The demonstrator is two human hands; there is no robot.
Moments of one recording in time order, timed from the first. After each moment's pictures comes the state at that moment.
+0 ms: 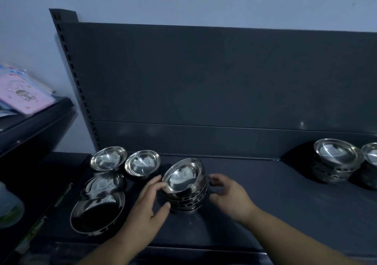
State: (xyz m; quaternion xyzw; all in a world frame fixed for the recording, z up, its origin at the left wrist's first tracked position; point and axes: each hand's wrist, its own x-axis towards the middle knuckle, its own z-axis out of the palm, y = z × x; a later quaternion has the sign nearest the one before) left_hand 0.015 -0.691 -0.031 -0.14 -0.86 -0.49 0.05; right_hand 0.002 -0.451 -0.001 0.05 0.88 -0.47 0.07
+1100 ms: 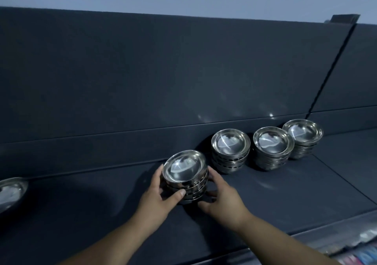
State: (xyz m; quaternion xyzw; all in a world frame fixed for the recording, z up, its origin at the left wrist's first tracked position) left_hand -0.024 -0.383 -0.031 -0.14 -0.80 -0.58 -0.11; right_hand 0.036 -0.191 -0.030 0.09 0.88 -0.46 -0.04
